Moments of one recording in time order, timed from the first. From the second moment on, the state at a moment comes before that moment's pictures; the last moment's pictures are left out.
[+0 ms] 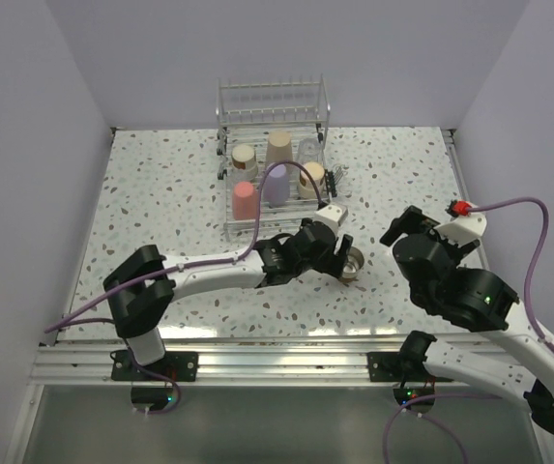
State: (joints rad) left arm -1.11 1.70 1.19 -0.07 -0.28 -0.49; right arm 0.92 0.74 1.07 -1.00 1.13 0.93
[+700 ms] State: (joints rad) left arm -1.11 1.96 1.39 -0.11 -0.30 -0.50; right arm 0.92 0.72 1.02 -1.01 1.12 0.94
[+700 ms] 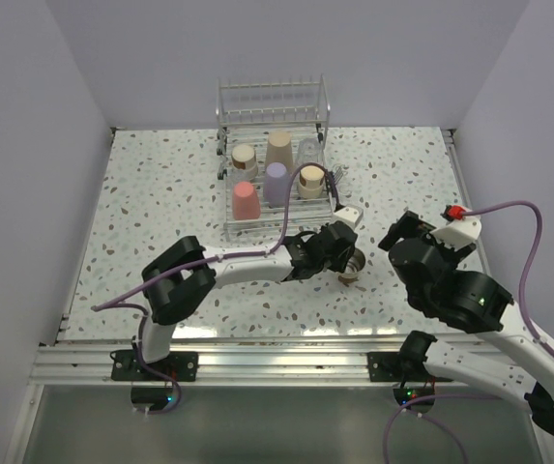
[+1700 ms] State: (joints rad) left arm -1.01 1.26 0.94 0.04 -0.28 -0.47; right arm 0.92 0.62 0.94 -0.56 0.80 0.74
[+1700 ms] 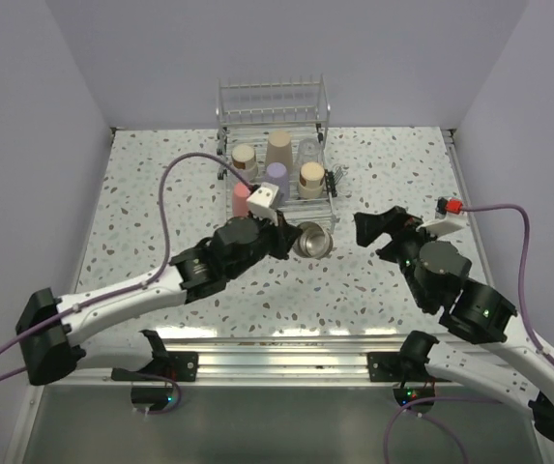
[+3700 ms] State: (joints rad) left arm -1.01 0.84 0.30 1.09 -0.36 -0.49; right arm 0.99 1.10 0.48 0.97 0.21 1.57
